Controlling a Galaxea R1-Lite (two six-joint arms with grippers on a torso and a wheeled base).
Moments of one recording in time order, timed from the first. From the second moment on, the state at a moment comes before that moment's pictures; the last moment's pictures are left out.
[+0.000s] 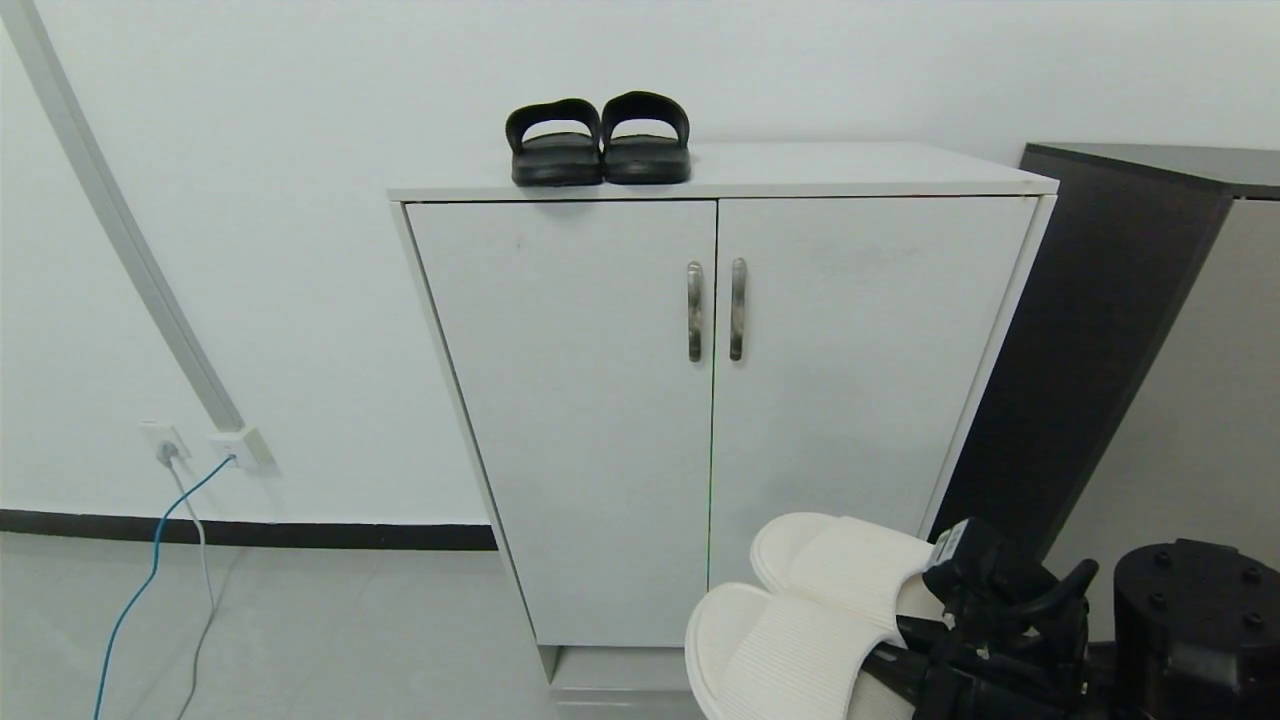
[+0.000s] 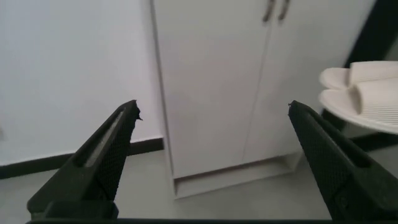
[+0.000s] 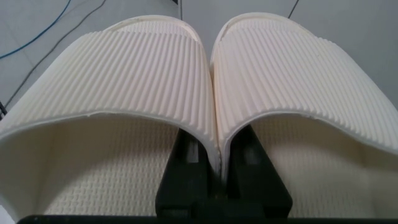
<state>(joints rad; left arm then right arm) -0.01 0.32 -0.23 -0.07 -0.26 0.00 0.84 1.57 -0.29 -0.97 -0.01 -0.07</state>
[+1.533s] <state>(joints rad) -0.48 1.46 -0.93 -0.51 -0.35 -0.04 0.85 1.59 -0.29 -0.97 -0.01 -0.06</state>
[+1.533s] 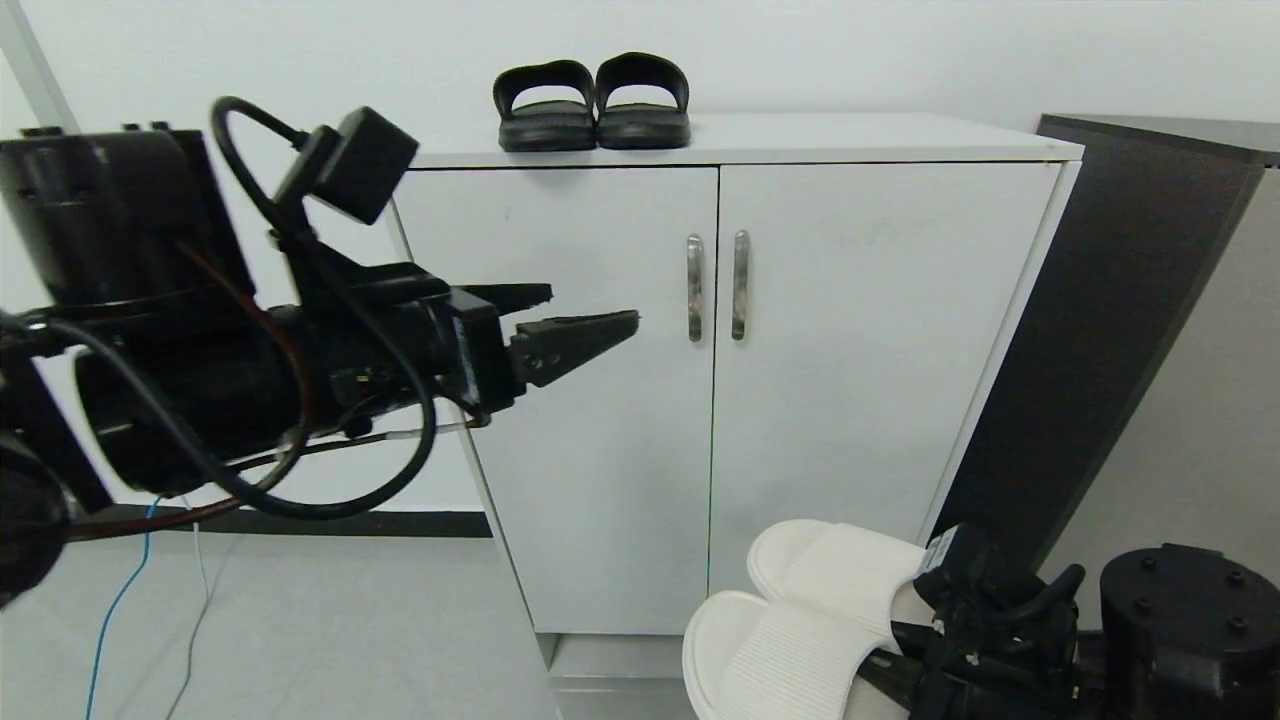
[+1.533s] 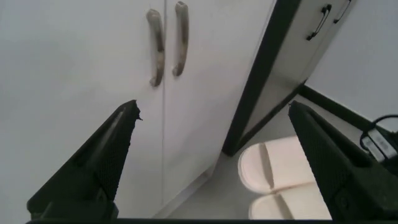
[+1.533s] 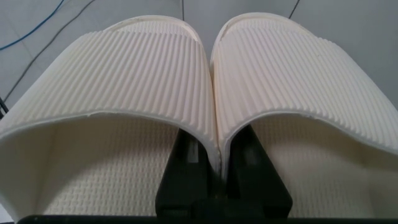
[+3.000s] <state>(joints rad) -0.59 1.92 -1.44 -0.50 -0.43 -0.36 0.83 1.59 -0.28 -0.97 -0.01 -0.06</state>
